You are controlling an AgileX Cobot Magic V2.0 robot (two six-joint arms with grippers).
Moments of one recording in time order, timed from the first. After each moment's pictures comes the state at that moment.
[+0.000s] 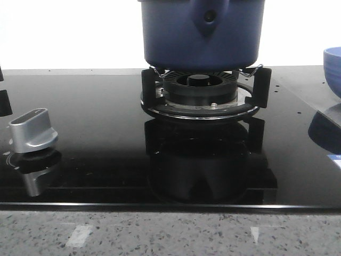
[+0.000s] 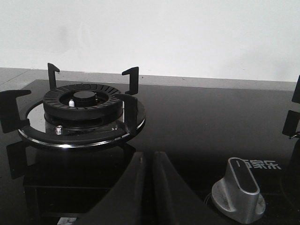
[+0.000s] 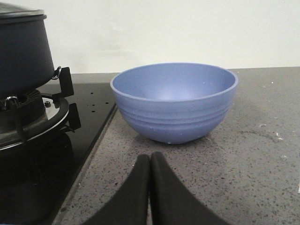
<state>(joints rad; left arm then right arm) -0.07 0.00 0.00 0.11 0.11 -0.15 -0.01 -0.01 0.01 0.00 0.10 0.02</state>
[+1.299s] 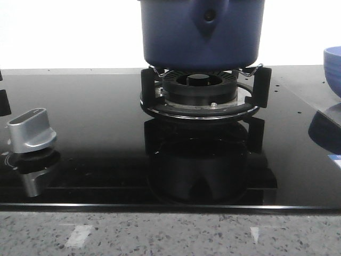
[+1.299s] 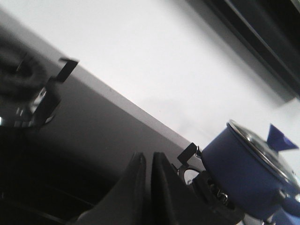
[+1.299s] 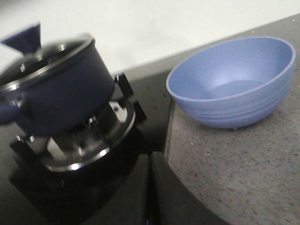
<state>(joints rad) -0.07 0.04 -0.24 -0.52 0.32 -0.11 -0.01 0.08 -0.30 0.36 0.48 -0.01</state>
